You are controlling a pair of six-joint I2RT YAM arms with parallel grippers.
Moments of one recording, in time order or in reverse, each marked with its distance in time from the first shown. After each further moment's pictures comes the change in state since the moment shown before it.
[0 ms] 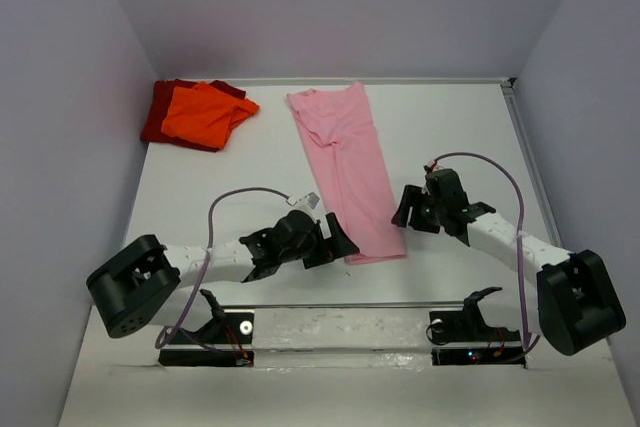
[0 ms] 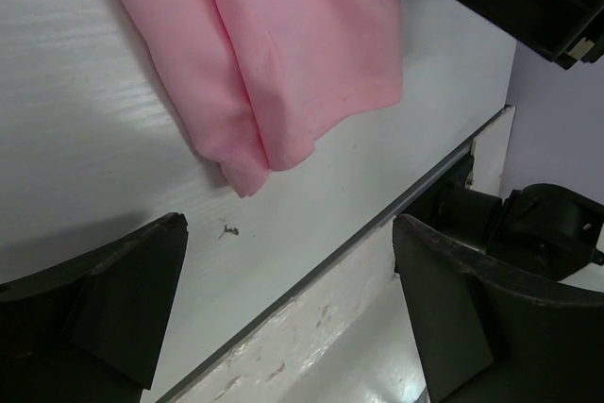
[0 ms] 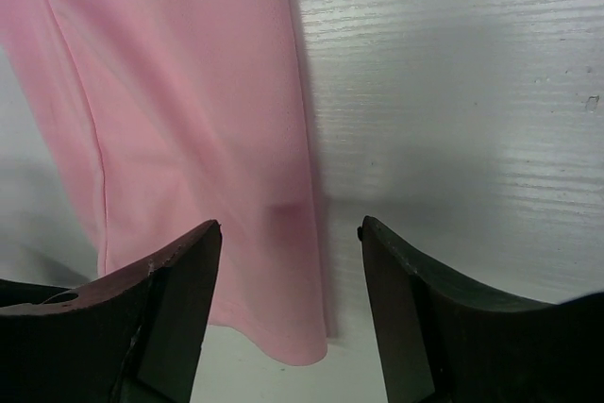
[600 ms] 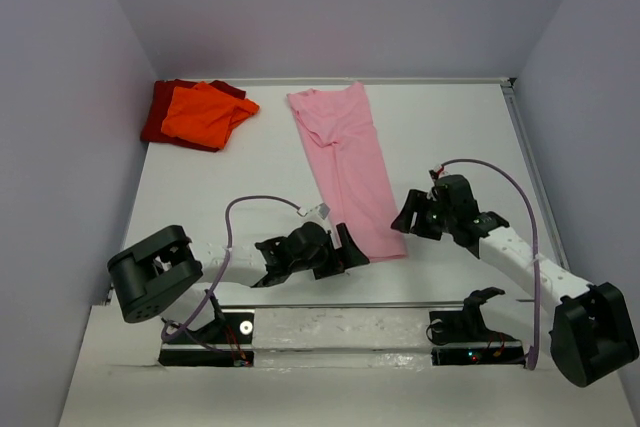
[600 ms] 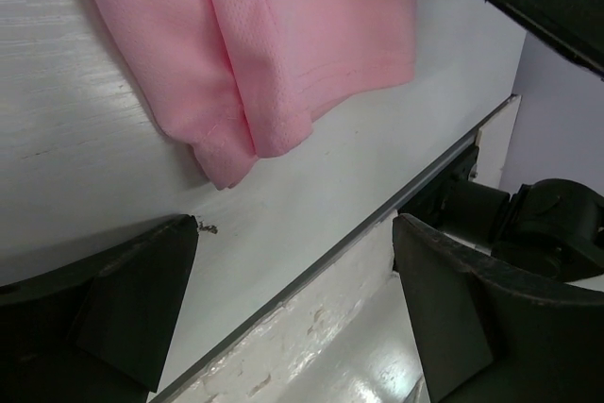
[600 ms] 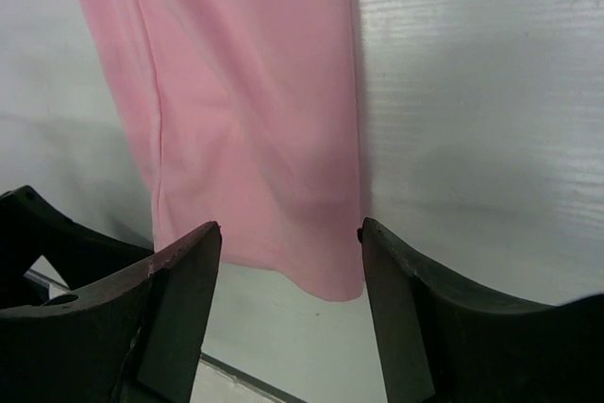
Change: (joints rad) left arm -0.128 0.138 0.004 0.111 -0.051 -0.099; right arm 0.000 -0.156 -0.032 -0.058 -0.106 0.044
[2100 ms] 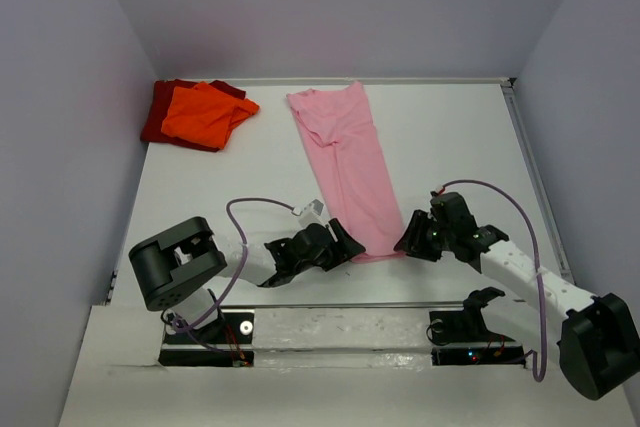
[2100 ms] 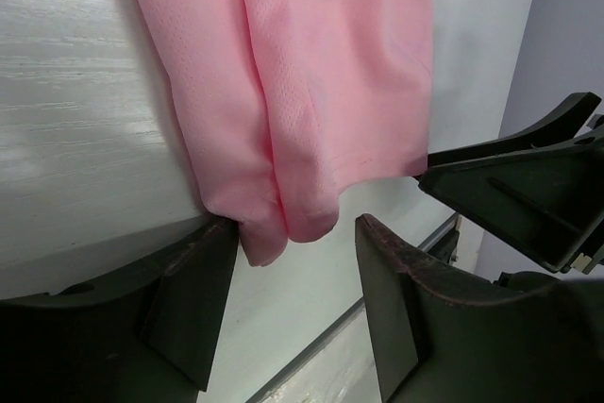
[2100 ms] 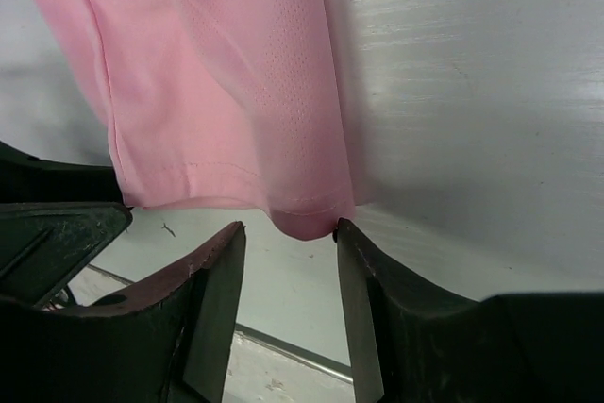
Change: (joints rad) left arm -0.002 0.129 0.003 0.154 -0.175 -0.101; right arm 0.066 -0.096 -0.110 -0.105 -0.006 0.178
